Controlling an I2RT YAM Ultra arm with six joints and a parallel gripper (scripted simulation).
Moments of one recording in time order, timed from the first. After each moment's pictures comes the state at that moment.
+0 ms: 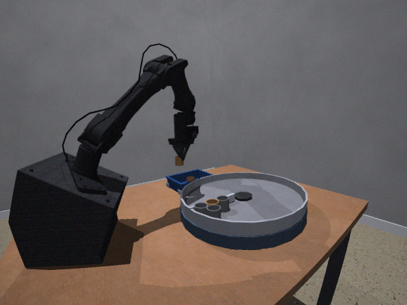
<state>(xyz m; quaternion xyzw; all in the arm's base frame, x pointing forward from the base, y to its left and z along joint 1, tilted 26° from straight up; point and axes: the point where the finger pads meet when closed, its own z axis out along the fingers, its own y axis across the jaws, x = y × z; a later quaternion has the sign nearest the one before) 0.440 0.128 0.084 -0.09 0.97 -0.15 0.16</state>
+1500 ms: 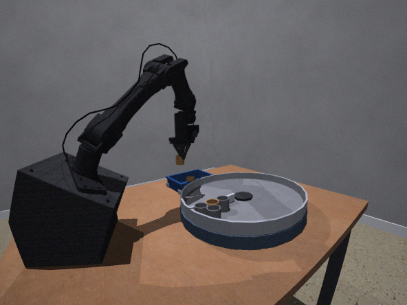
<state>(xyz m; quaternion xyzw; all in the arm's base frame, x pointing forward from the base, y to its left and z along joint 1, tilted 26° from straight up) 0.443 0.130 0.089 -0.09 0.97 -0.15 0.16</state>
